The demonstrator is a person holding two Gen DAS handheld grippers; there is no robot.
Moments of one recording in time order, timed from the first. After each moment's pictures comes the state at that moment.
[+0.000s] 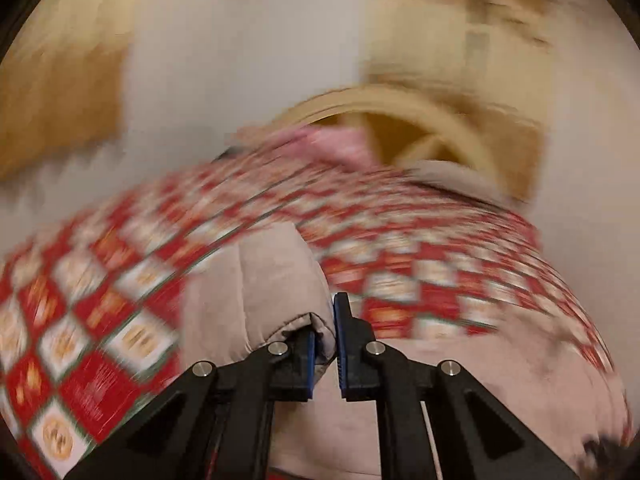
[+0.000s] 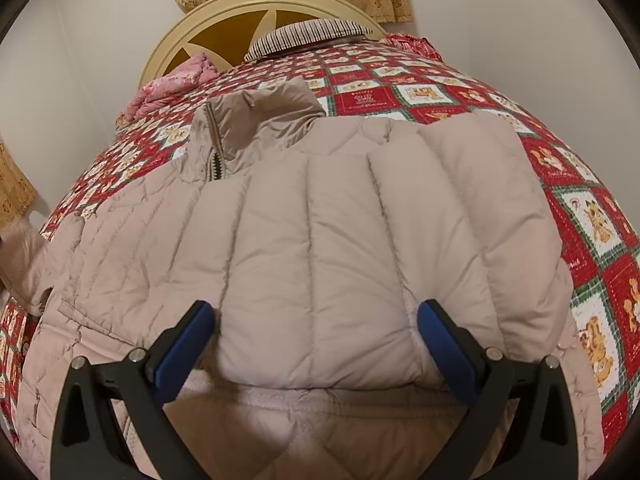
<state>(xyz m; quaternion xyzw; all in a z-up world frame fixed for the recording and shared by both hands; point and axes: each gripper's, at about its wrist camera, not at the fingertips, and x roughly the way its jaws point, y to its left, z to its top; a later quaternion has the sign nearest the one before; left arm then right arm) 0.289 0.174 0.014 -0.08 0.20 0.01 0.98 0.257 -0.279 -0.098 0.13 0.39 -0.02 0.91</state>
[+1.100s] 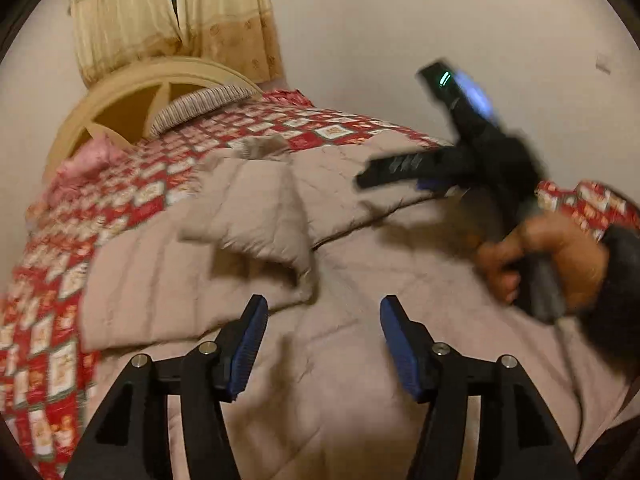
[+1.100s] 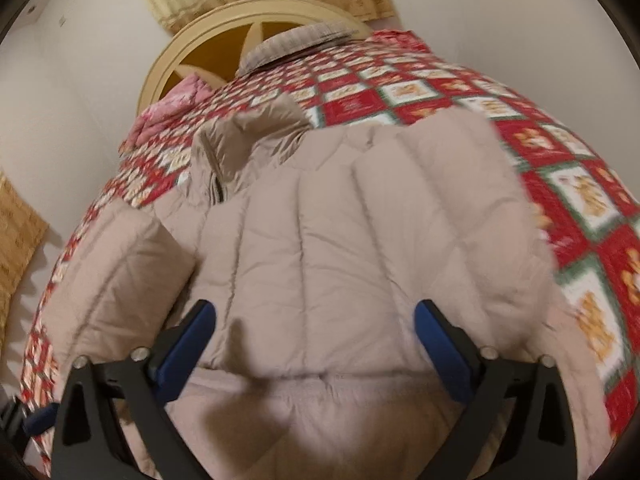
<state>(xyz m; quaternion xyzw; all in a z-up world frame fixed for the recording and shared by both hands) 0.125 -0.036 -0.057 0.17 0.29 -0.32 0.89 0.231 -0.296 -0.071 0.19 0.36 -0.03 0.91</state>
